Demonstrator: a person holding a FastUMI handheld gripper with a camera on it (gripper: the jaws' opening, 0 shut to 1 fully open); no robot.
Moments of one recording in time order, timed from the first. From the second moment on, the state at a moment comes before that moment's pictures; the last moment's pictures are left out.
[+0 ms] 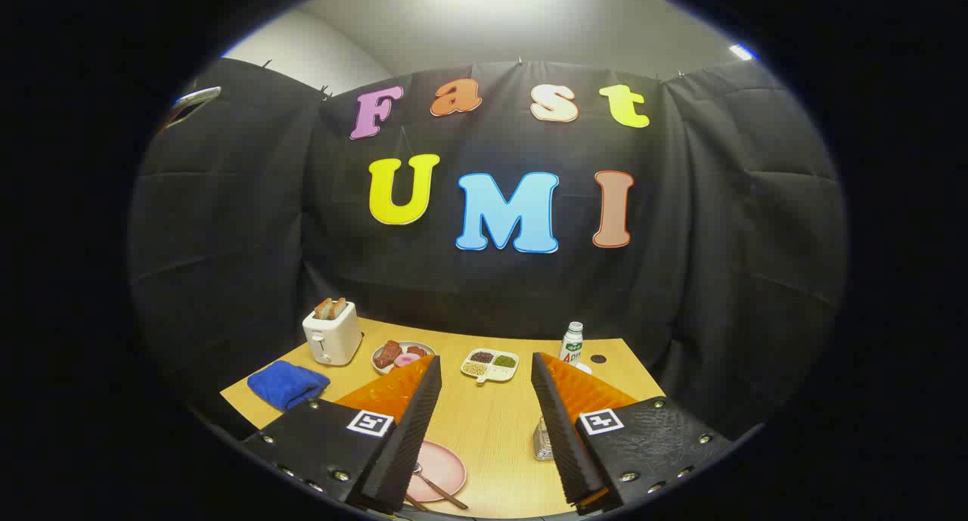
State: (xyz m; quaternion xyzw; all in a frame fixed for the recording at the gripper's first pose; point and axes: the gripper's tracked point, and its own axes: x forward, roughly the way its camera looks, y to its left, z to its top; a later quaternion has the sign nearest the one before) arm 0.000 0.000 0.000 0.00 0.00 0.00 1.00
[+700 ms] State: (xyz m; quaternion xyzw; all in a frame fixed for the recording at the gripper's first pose) arm 0.004 0.019 -0.025 -0.03 0.03 0.04 1.00
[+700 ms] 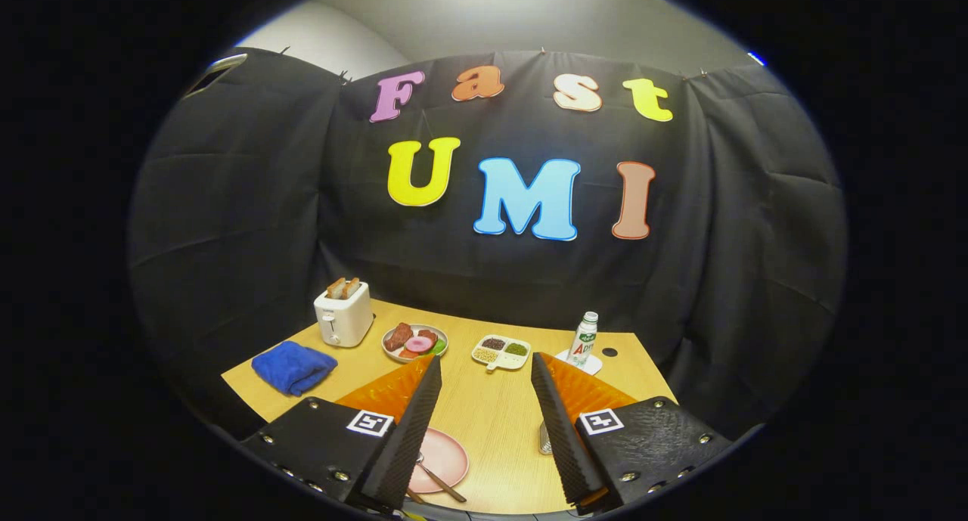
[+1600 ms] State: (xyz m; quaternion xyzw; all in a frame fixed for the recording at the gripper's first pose) arm 0.047 0.075 -0.182 -0.07 0.20 0.17 0.96
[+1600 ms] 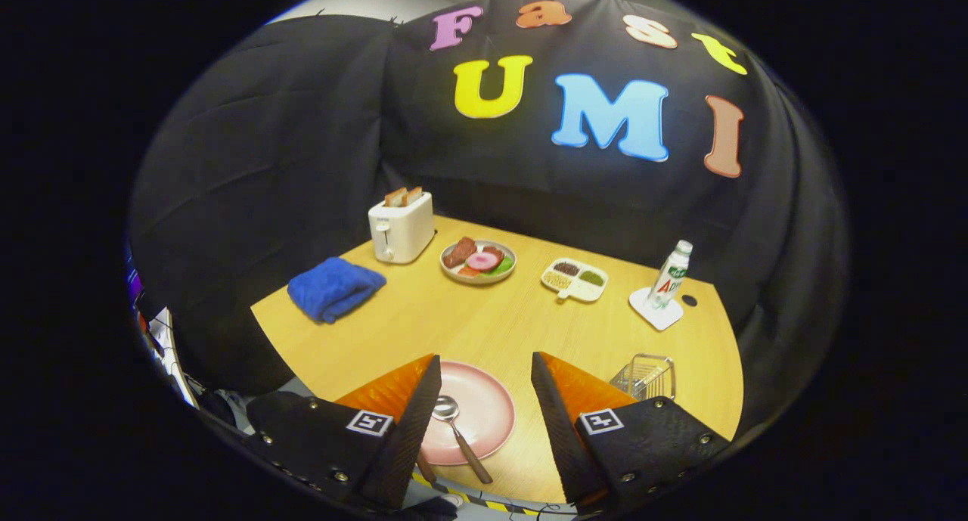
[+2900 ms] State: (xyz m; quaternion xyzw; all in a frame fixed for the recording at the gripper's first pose) arm 0.044 0.086 -0.356 -0.17 0.43 0.23 0.85
